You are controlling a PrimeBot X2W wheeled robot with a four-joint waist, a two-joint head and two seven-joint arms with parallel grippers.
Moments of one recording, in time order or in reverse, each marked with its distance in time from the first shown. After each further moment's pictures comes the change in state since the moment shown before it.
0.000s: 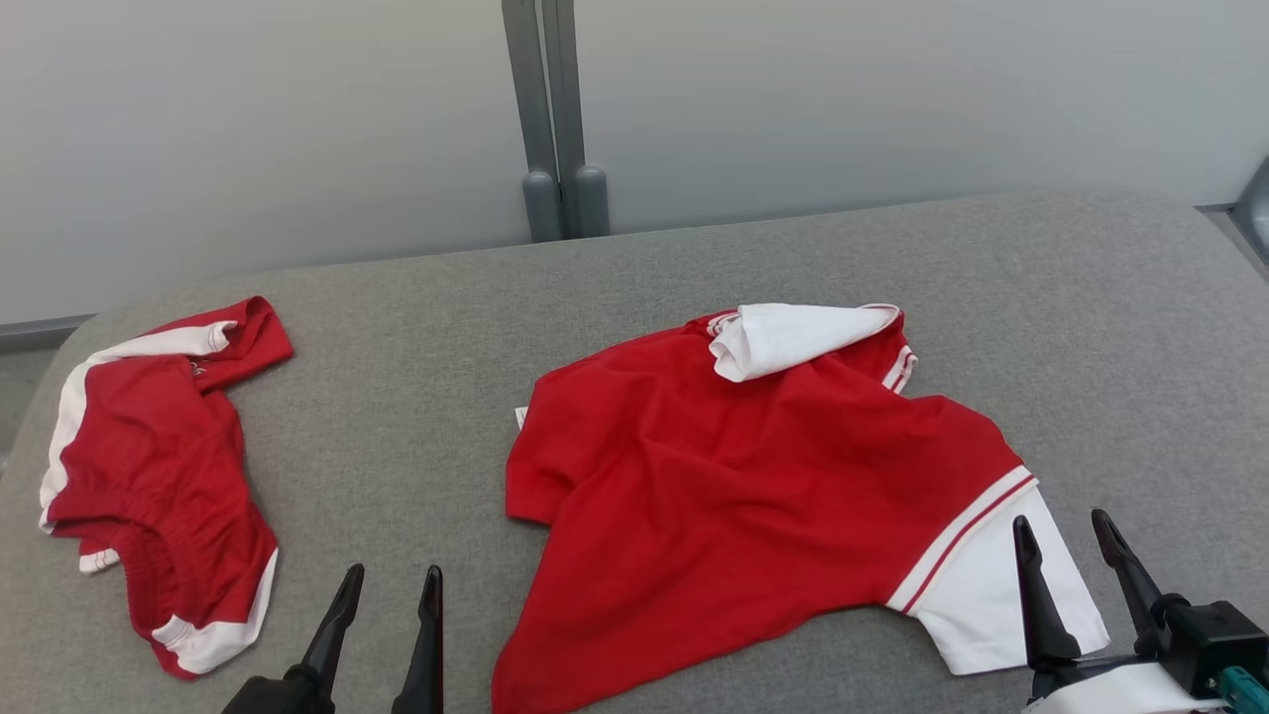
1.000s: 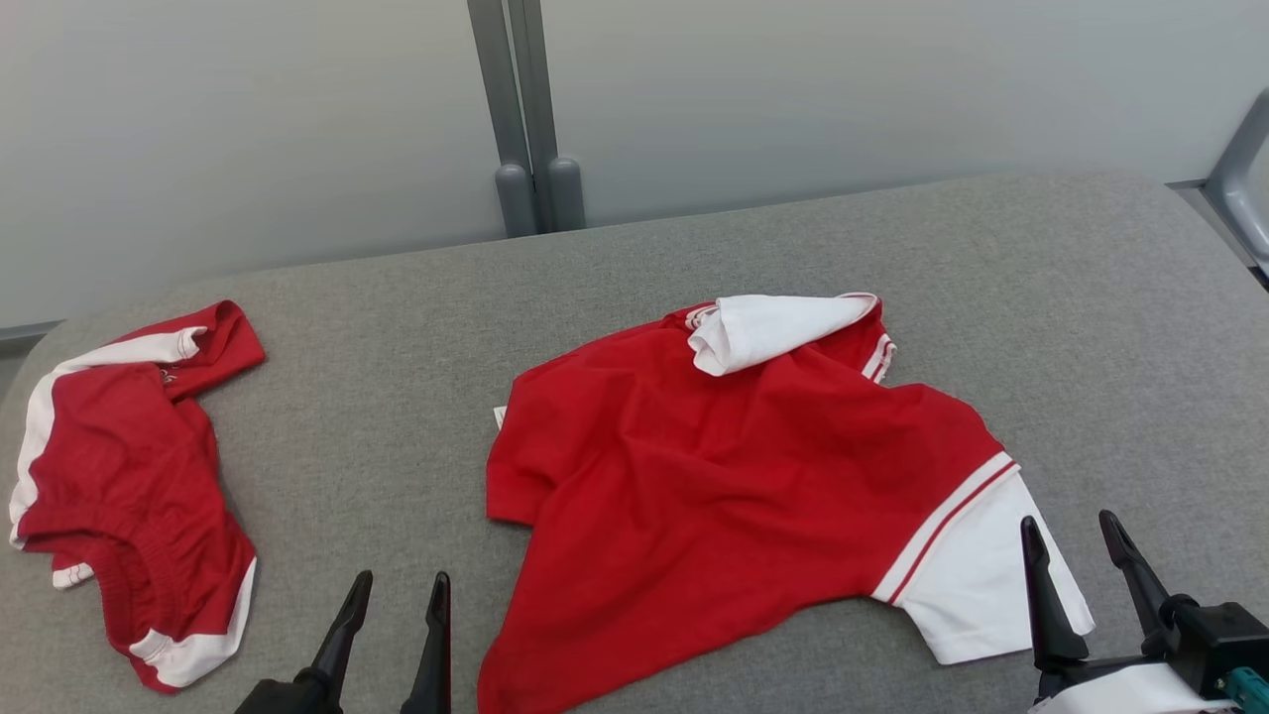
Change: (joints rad) left arm 0.002 -0.018 0.006 0.020 0.016 -0.009 0.000; right arm 0.004 -0.005 -0.007 -0.001 0.011 0.000 0.000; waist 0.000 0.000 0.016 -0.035
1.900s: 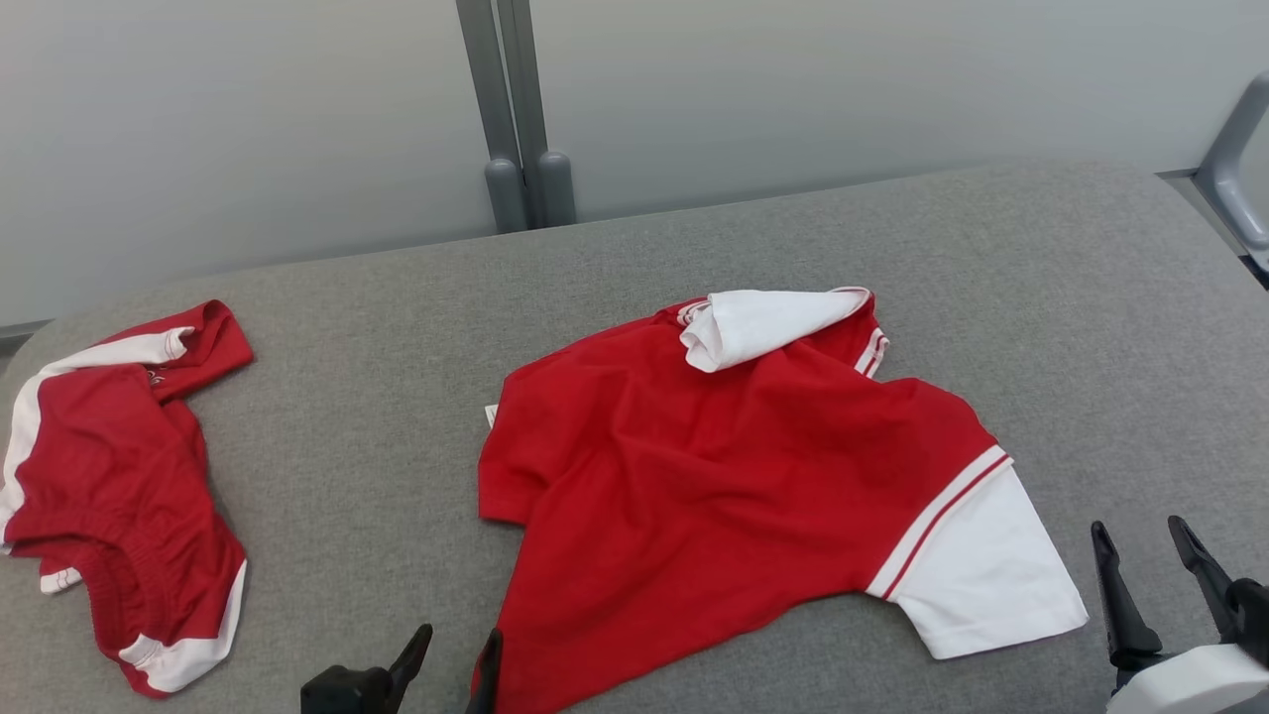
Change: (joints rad) left arm -0.004 0.007 -0.066 0.059 -0.023 -0.001 0.220; right arm -0.034 -0.151 -0.010 0.108 0.080 0.000 0.019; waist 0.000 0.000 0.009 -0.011
